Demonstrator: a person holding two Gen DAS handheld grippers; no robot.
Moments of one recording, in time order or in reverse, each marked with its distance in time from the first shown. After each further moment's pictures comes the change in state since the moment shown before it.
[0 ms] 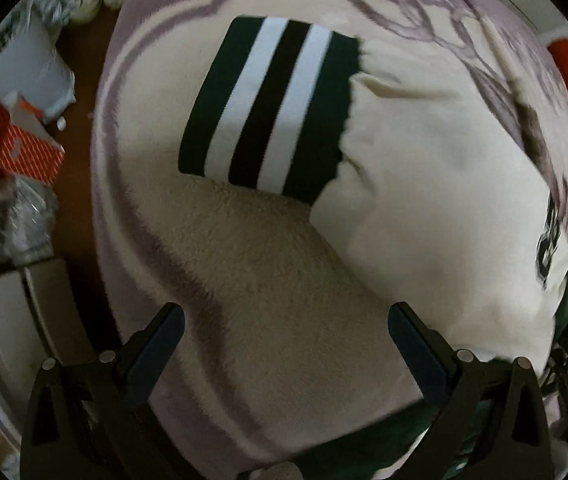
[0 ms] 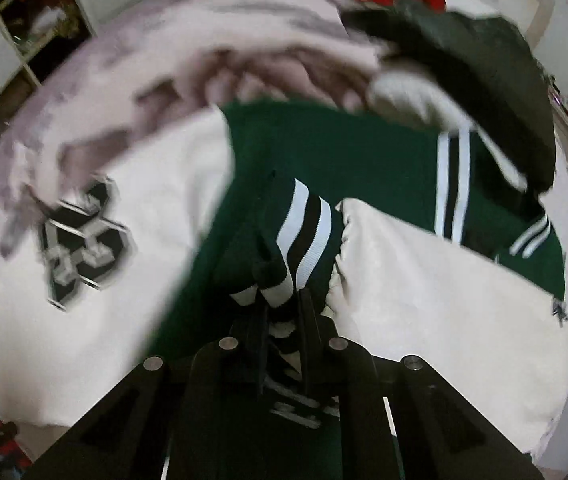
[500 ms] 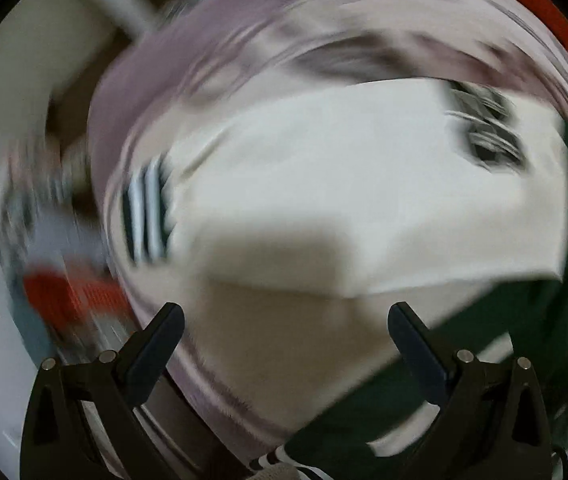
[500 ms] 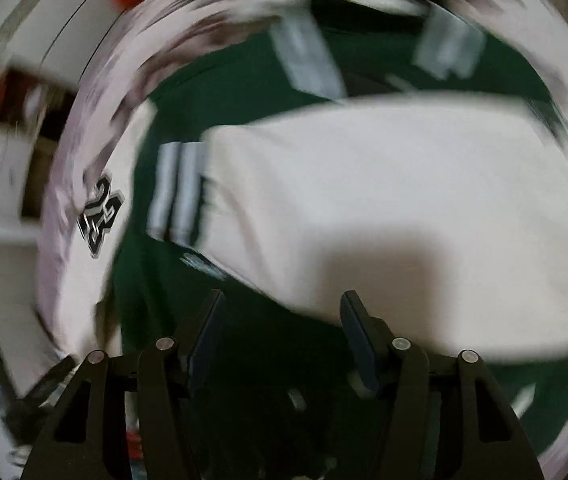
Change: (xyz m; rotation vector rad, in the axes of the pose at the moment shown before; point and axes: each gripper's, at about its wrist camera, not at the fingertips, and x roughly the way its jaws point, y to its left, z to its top) left arm -0.047 -0.115 -0.058 0.426 -0.173 0.309; right arm -0.035 -0.137 -0.104 0.271 0.173 0.273
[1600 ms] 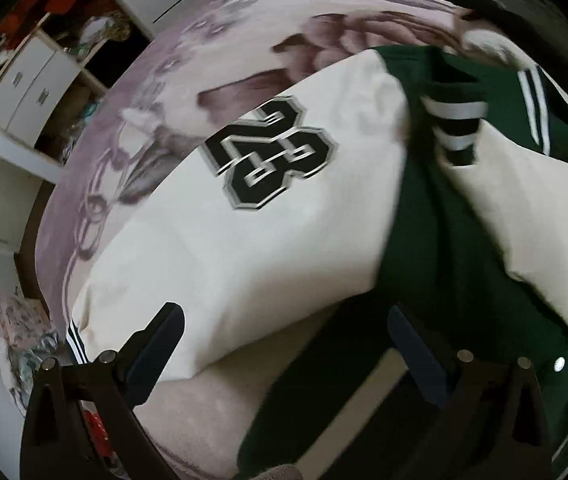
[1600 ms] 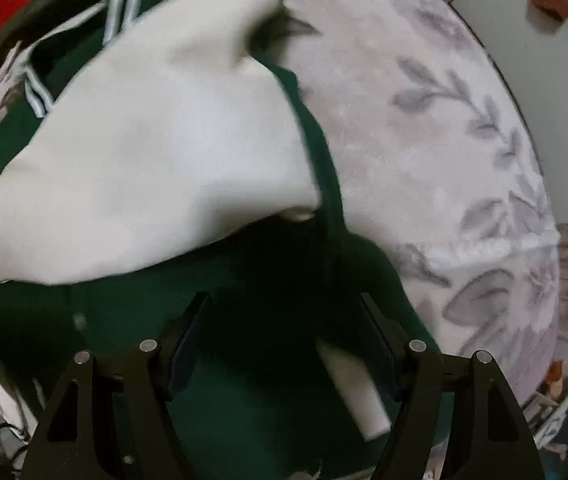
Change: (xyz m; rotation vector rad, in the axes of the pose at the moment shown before) left arm -0.045 -0.204 -0.031 0.621 -0.247 0.007; right arm -0.032 -0.178 -0.109 0.486 0.000 -0.300
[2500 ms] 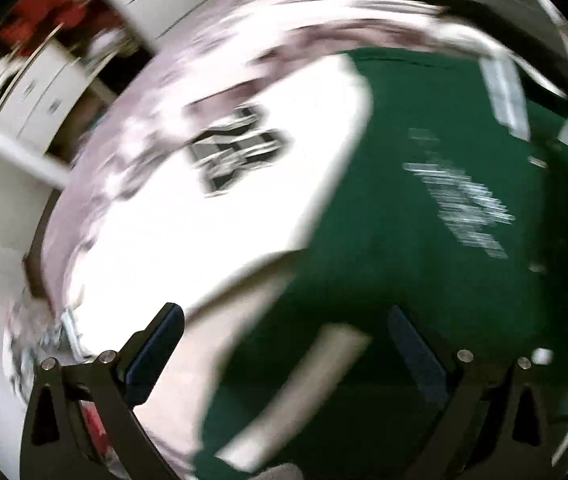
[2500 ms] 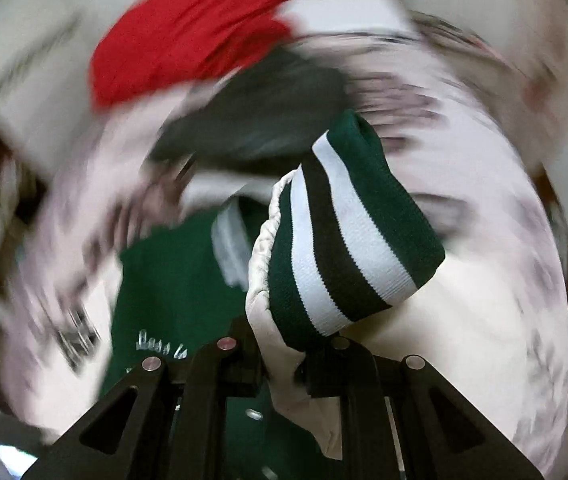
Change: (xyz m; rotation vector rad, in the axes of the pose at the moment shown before) left arm -0.008 -0.016 -0.028 -0.052 -0.025 0.051; right arm -0.111 0.245 0.099 -0.425 -0.406 0.173
